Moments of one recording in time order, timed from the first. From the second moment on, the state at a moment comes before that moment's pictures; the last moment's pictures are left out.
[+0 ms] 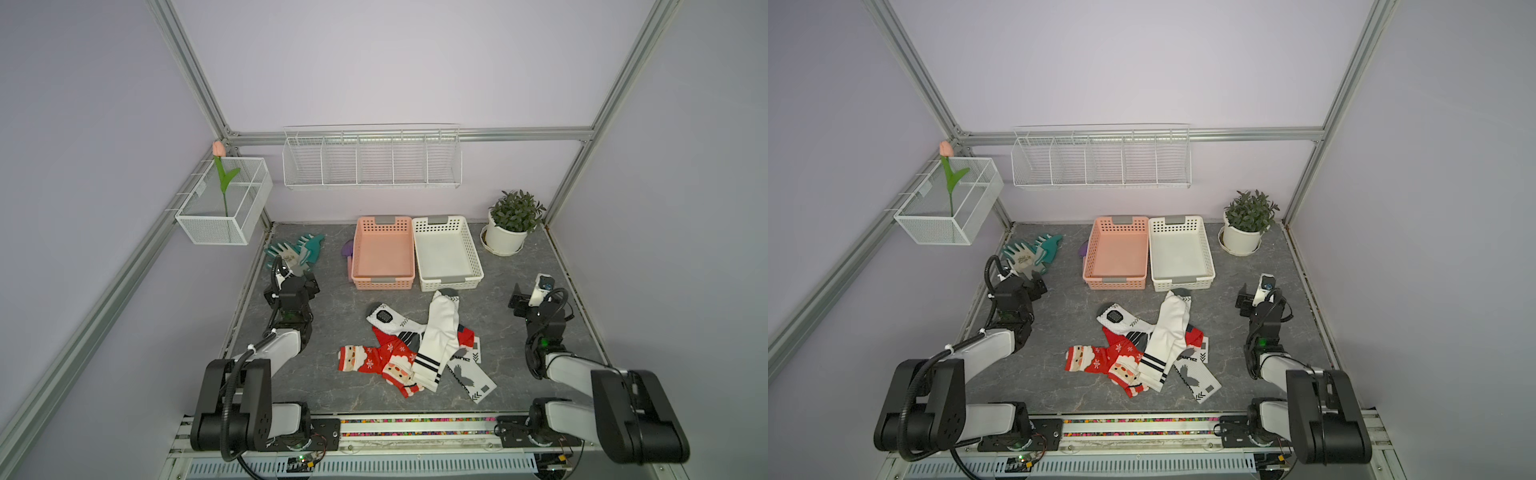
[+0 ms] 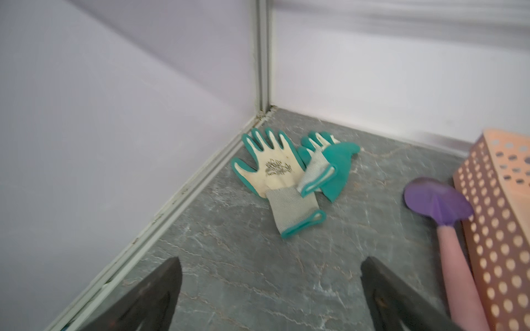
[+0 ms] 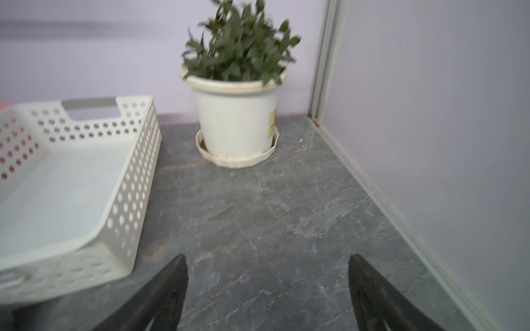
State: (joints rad) left arm -0.07 1.30 0.55 0.41 -0.52 -0.24; right arm 0.01 1.15 0.24 0.73 0.27 0.07
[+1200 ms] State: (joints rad) left arm -0.21 1.03 0.95 -0.38 -0.21 -0.58; right arm 0.01 1.32 0.99 -0.82 -0.24 0.37
